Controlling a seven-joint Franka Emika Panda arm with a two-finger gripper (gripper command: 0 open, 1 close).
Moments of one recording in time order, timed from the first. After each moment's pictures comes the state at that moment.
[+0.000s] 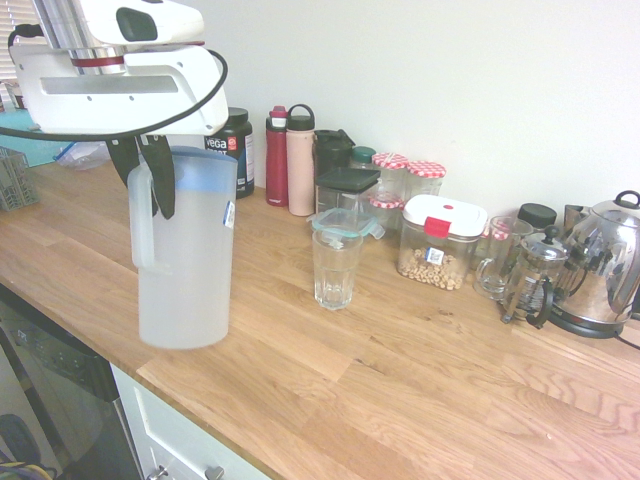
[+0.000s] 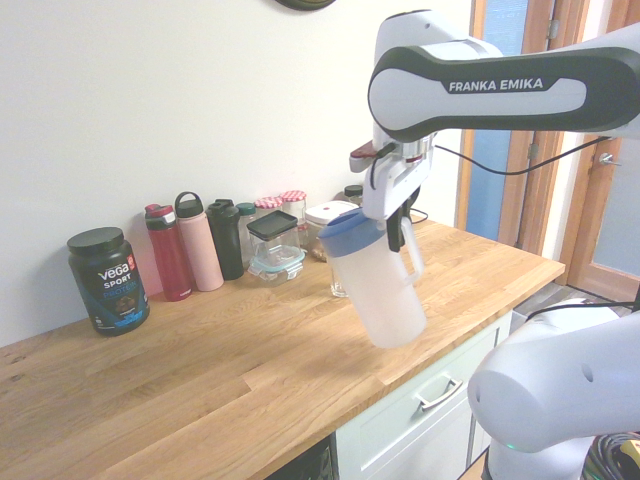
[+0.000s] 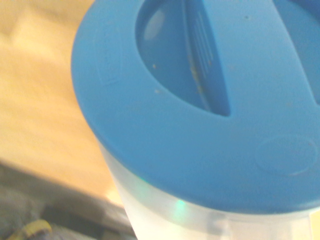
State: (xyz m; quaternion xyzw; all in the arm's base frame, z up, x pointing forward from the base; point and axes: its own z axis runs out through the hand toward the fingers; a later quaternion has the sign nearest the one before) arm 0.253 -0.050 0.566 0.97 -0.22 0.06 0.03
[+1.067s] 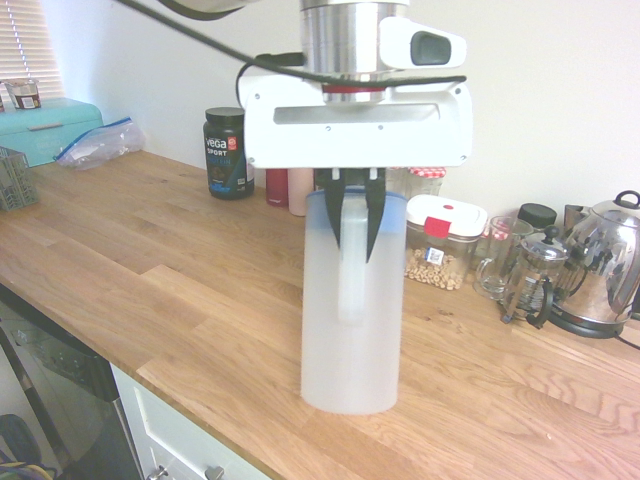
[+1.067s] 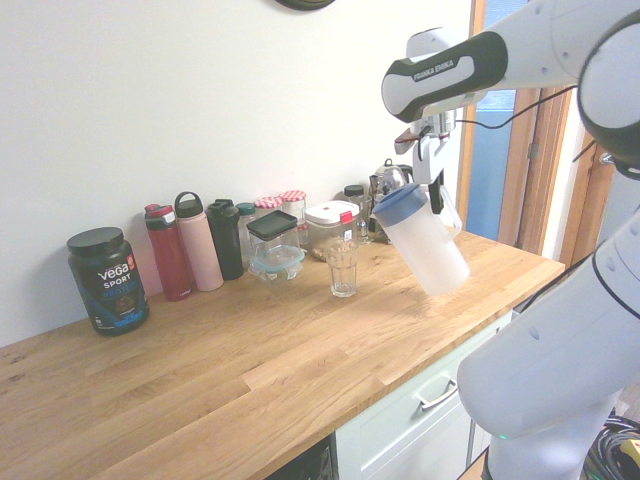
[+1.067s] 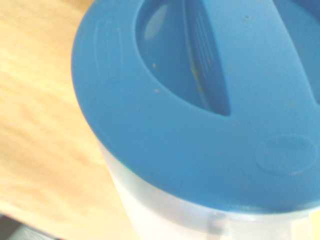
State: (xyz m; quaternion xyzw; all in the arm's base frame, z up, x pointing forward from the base) arm 0.376 -0.225 0.566 0.98 -0.18 0.01 0.09
